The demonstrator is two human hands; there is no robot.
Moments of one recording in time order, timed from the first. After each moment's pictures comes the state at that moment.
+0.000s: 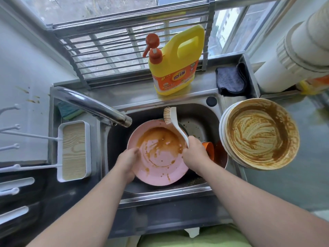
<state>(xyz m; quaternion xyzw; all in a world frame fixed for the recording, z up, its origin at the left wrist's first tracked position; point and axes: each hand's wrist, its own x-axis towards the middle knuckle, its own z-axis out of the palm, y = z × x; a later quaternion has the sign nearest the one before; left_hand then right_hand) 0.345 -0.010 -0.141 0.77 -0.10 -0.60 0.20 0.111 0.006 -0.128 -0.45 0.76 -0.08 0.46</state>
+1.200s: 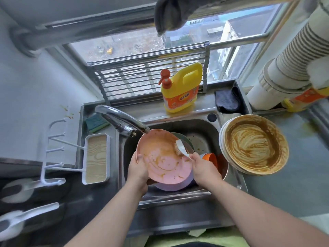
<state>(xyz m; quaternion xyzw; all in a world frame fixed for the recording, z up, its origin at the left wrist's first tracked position) 0.329 0.017 -0.071 0.76 -0.20 -0.54 0.30 0.109 0.045 -0.087 -0.48 0.74 0.00 0.47</state>
